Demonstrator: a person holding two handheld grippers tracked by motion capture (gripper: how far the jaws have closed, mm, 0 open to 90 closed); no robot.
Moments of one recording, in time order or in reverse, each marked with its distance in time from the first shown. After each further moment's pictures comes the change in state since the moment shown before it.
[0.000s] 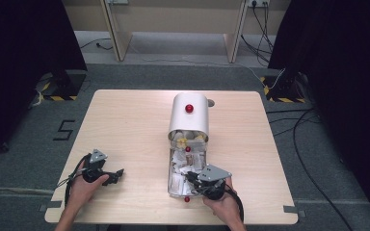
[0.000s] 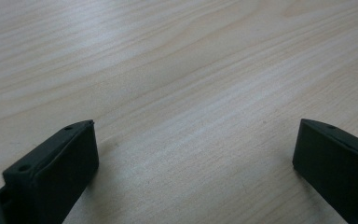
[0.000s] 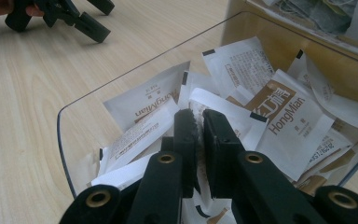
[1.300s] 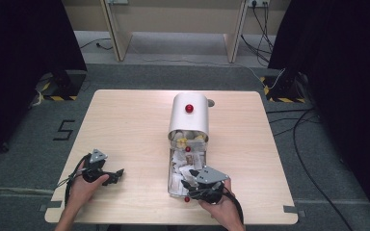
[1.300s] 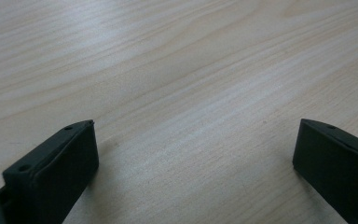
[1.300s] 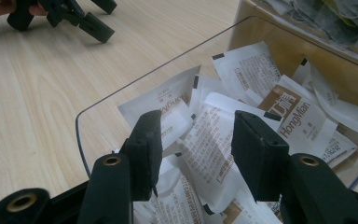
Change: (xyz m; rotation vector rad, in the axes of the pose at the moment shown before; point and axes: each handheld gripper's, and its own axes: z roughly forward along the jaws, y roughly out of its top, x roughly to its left) left arm 0.000 0.000 0.000 0.000 0.000 0.000; right arm 0.012 0.006 -0.003 0.016 -0.021 -0.009
